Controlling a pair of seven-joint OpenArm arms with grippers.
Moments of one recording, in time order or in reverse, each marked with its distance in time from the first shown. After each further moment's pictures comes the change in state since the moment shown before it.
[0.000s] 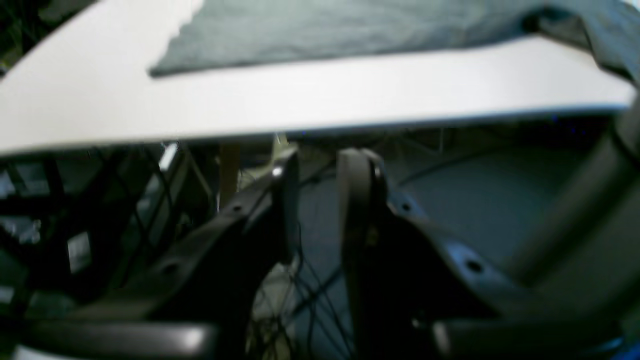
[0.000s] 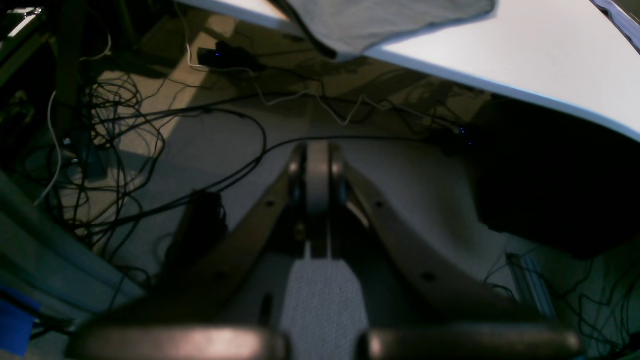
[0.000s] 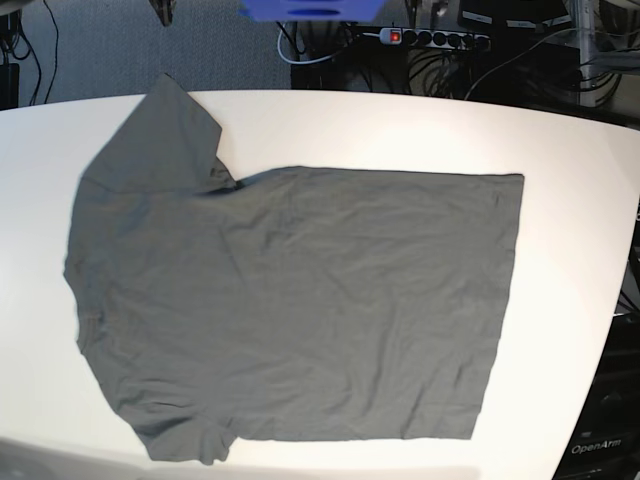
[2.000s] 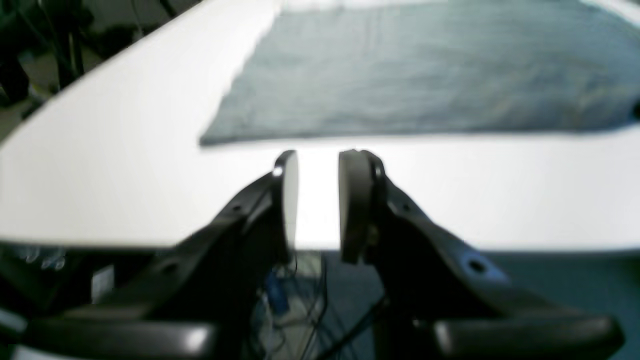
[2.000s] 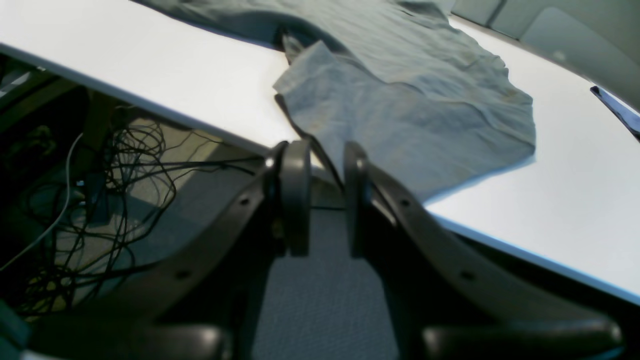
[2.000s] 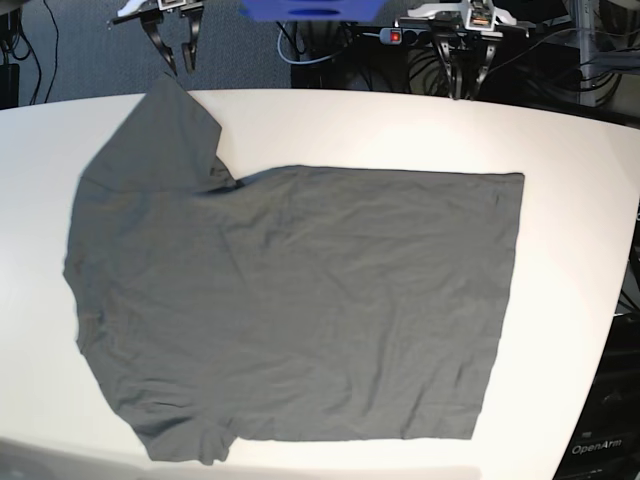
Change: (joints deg) left arm -4.7 -4.3 0.0 14.8 -8.5 -0.3 15.9; right arm 4.9 -0.3 0.2 10.3 -9.9 0.0 -2.8
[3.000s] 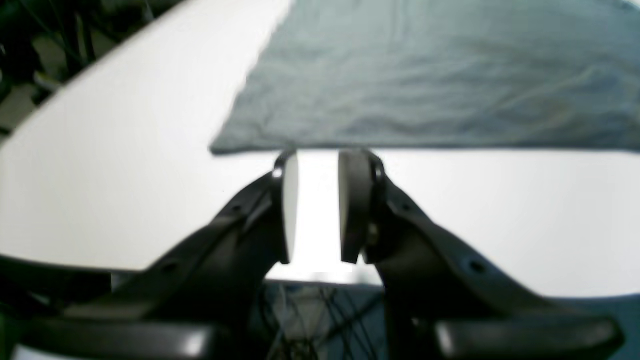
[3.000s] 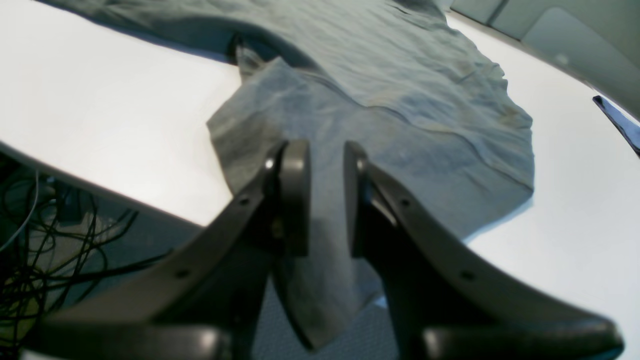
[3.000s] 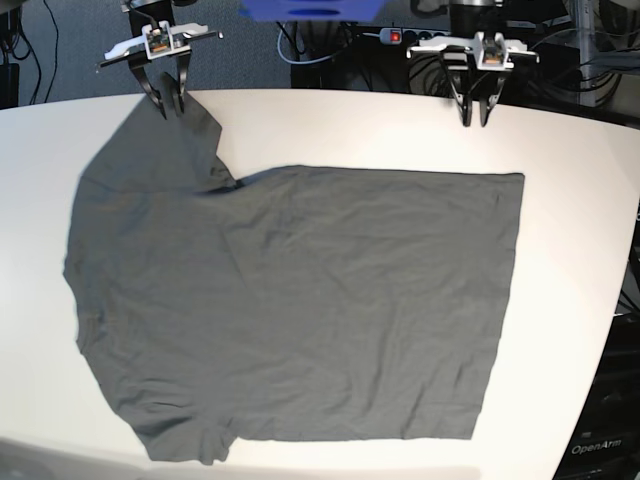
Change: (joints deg) left arm -2.8 0.2 -2.8 6.5 -0.2 -0.2 17.4; right arm 2.8 2.3 -0.2 10.0 -0.2 3.1 -14.8
